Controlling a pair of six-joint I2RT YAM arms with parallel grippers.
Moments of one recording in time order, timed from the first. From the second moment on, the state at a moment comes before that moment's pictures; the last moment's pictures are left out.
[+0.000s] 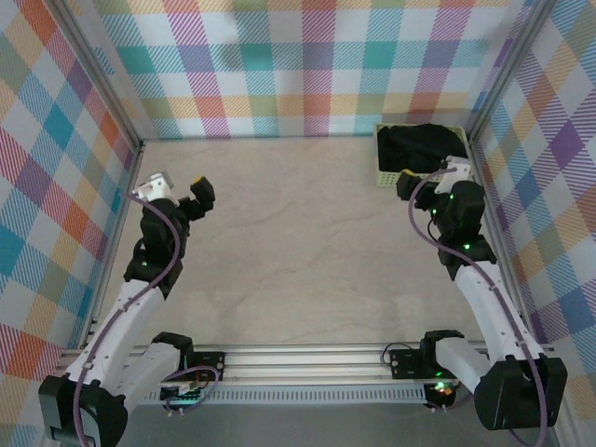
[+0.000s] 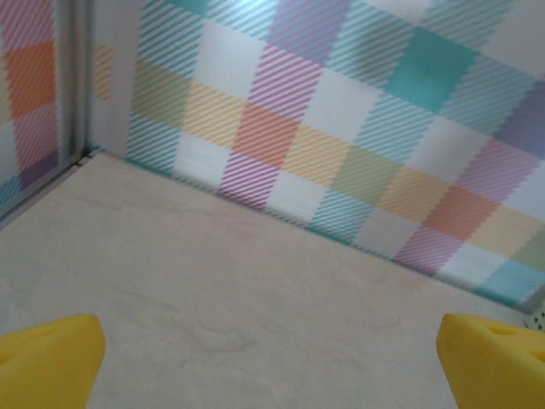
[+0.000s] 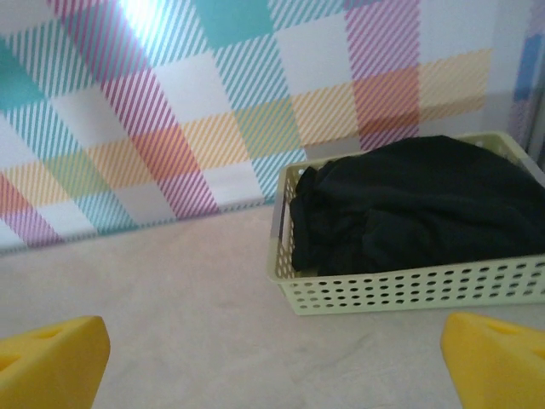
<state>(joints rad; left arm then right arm) -0.21 0.90 0.73 -0.03 -0.32 -0.43 0.06 0.99 0.79 -0.03 -0.04 0.29</state>
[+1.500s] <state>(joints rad) -0.31 1.18 0.72 -0.10 0.01 -0.44 0.03 2.52 2.36 -0.83 0.43 0.41</state>
